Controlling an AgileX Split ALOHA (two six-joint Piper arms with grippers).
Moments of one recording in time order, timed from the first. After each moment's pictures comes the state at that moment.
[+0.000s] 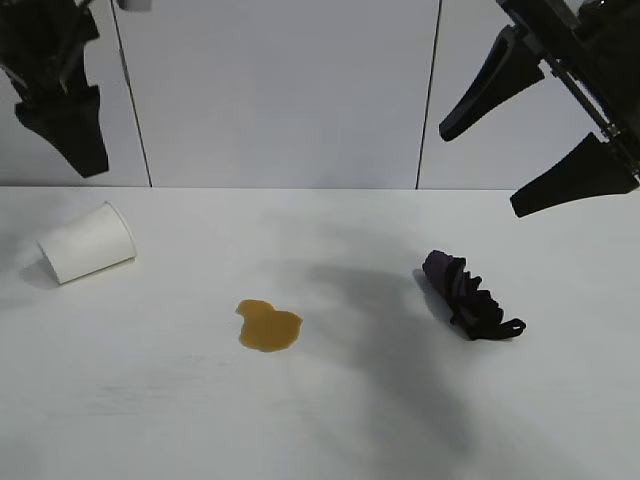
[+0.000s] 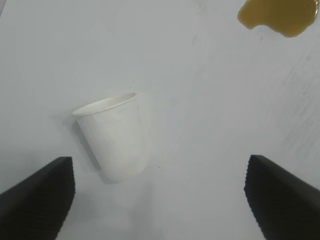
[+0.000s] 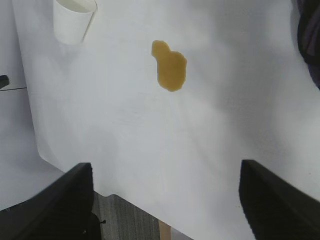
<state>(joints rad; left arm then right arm) -0.30 1.93 -1.62 -0.02 1.07 0.94 0.01 1.59 -1.08 0.85 1.01 -0.32</state>
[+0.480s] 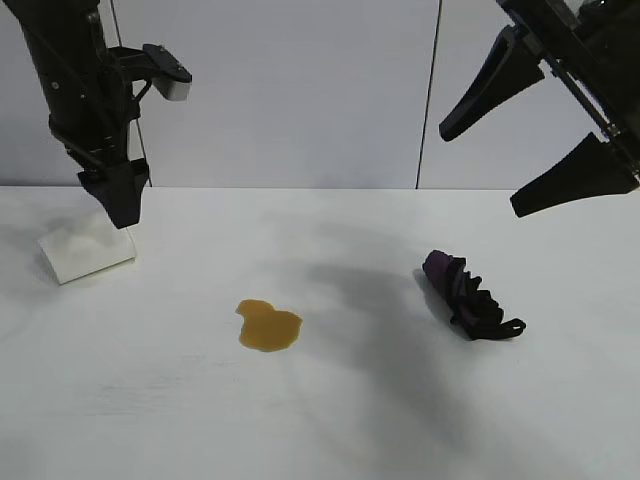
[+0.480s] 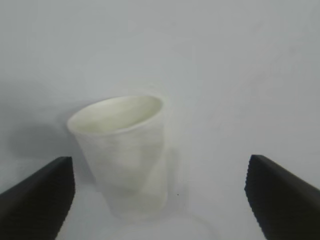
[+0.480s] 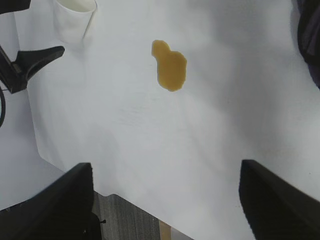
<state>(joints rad) -0.31 2.15 -1.78 0.13 1.03 0.62 0.01 1.59 -1.08 0.85 1.01 -0.32</state>
